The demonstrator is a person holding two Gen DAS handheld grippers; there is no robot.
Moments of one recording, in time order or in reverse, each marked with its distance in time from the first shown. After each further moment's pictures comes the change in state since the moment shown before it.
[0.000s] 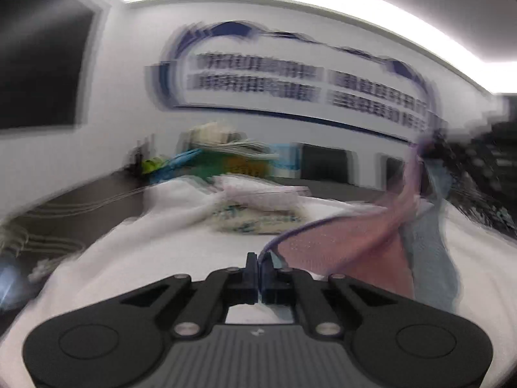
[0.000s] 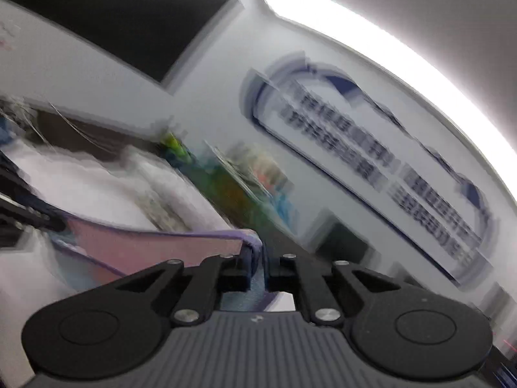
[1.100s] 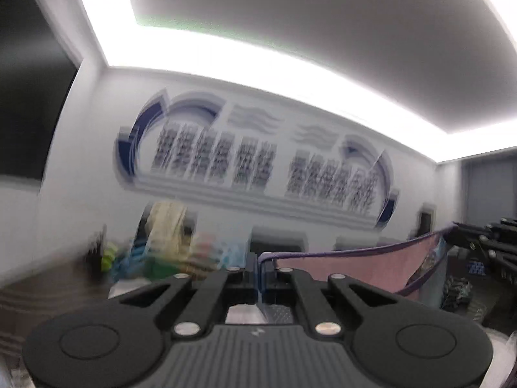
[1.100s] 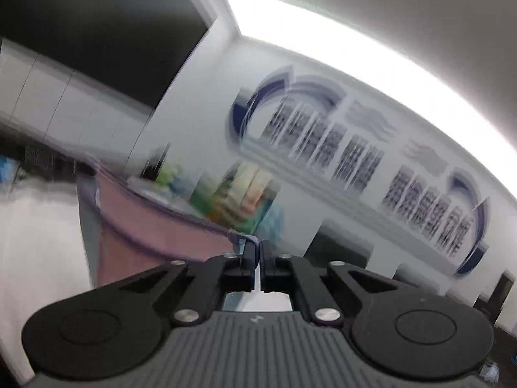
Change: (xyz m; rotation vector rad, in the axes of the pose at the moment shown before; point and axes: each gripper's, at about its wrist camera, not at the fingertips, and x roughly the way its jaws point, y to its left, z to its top) left arm -0.072 -0.042 0.146 0.071 -0.445 -0.316; right arm -0.089 -0.071 0.031 0.185 -0.134 -0.348
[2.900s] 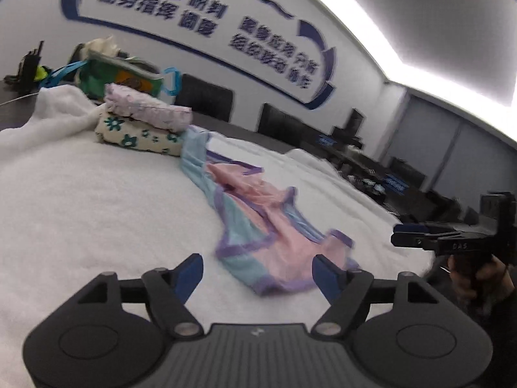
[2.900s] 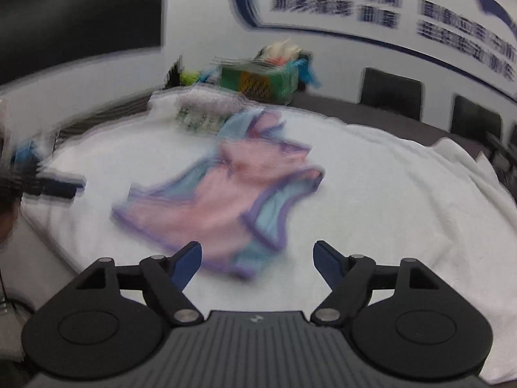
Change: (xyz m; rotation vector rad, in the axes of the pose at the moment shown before) left arm 0.006 0.036 -0.177 -0.237 0.674 -0.268; right arm -0.008 -0.066 -0.149 0.478 0.647 0.285
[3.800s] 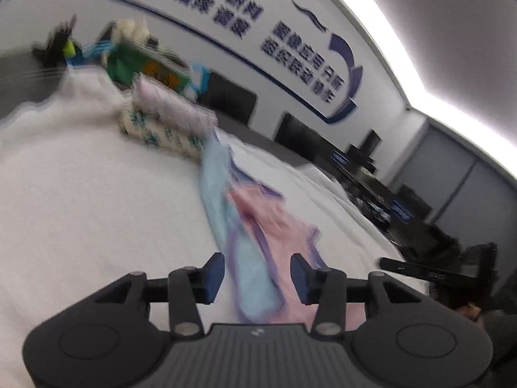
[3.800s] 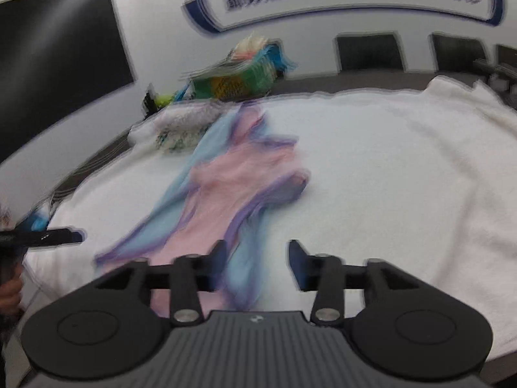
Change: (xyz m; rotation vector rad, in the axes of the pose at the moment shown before) left arm -0.020 0.033 0.030 -0.100 -0.044 0.053; right arm 0.020 -0.023 -0.005 0.201 -0.051 0.025
